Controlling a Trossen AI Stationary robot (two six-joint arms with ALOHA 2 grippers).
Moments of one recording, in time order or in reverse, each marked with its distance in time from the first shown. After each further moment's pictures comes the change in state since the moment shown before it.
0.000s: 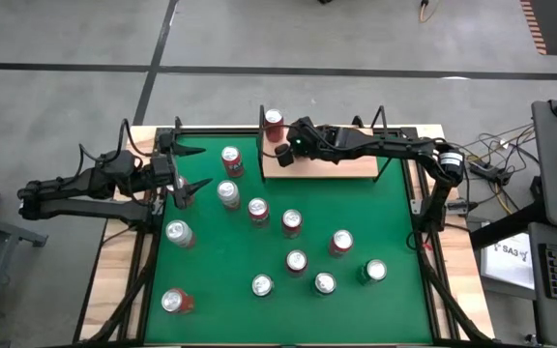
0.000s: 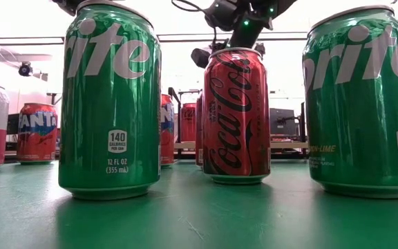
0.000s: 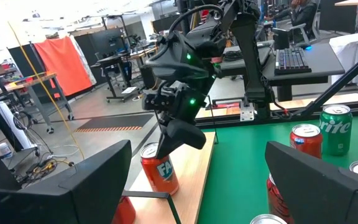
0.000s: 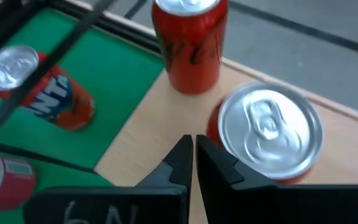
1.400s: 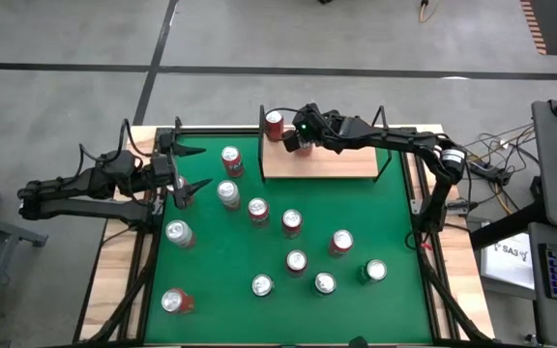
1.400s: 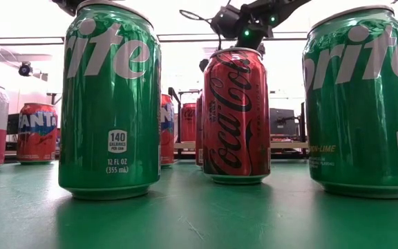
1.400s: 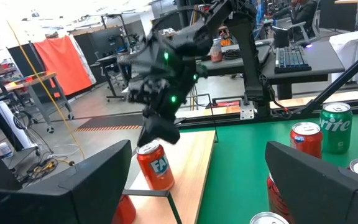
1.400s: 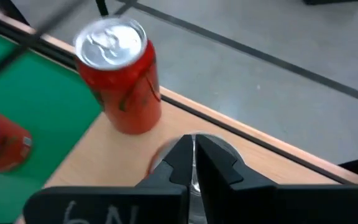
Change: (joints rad) left arm 0.000 0.000 0.000 -0.006 0.000 0.003; right arm -0.091 -0.013 -0.001 0.026 0.079 -0.121
